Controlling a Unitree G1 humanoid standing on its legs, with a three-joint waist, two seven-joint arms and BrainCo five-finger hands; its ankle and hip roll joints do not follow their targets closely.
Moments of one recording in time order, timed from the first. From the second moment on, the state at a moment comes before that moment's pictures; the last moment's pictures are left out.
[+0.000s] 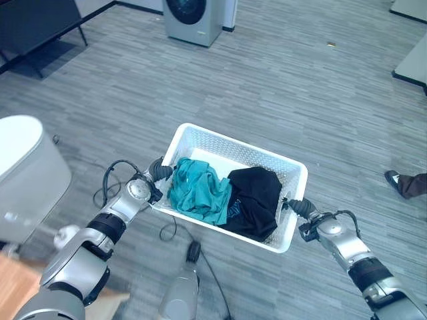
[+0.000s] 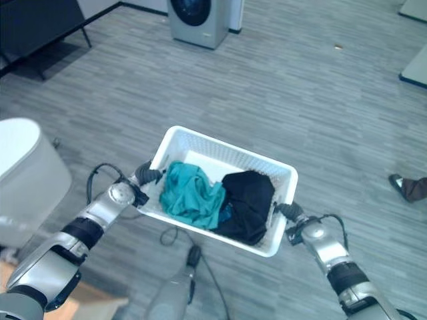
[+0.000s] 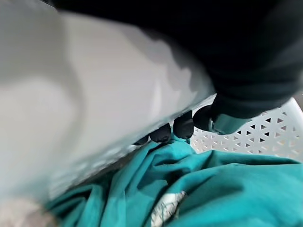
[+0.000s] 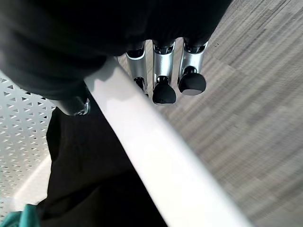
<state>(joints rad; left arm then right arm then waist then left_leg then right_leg) -0.71 0.59 -0.59 0.67 -0.12 0.07 0.04 -0.30 -0.60 0.35 0.44 0.31 0.20 0.02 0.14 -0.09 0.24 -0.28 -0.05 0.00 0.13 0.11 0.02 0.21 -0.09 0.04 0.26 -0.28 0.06</state>
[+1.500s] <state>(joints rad) -0.68 0.55 -0.55 0.73 -0.15 0.08 0.06 -0.28 -0.54 0.37 0.46 0.30 0.22 0.00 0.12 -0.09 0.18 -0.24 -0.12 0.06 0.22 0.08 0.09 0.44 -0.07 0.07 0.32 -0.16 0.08</state>
